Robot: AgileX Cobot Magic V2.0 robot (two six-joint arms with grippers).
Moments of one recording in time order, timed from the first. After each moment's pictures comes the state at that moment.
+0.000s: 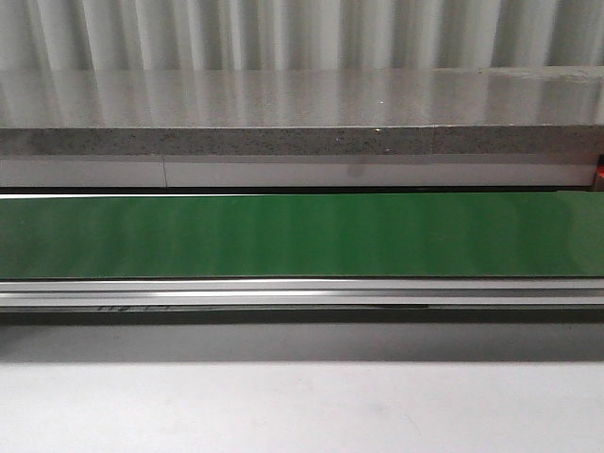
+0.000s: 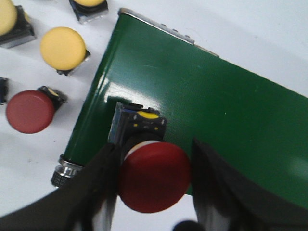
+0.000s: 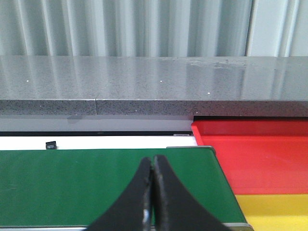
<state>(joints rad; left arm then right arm) 0.22 1.53 -1.34 -0.23 1.14 -0.09 -0.07 -0.01 0.03 0.01 0.00 0.06</state>
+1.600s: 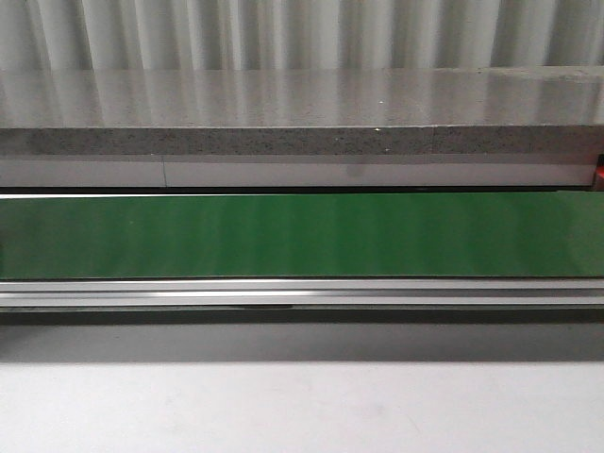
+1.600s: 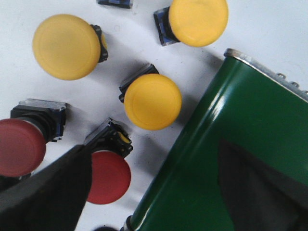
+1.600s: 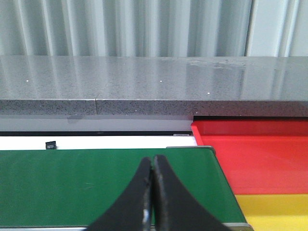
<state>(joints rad) 0.35 1.84 -1.49 -0.14 1.14 -0.12 -0.07 -0.01 0.03 0.01 0.00 0.06</state>
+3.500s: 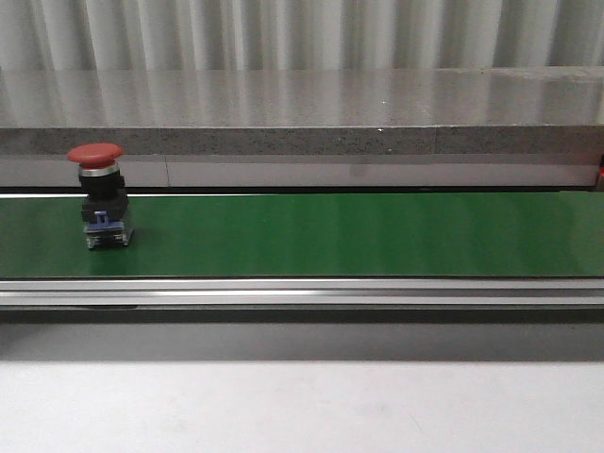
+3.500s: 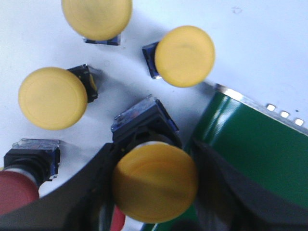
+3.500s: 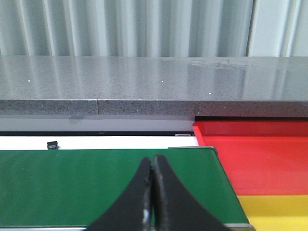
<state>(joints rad) 0.33 1.89 -1.59 -0.16 1.14 -0.05 -0.07 -0.01 0.03 0.01 0.00 0.06</state>
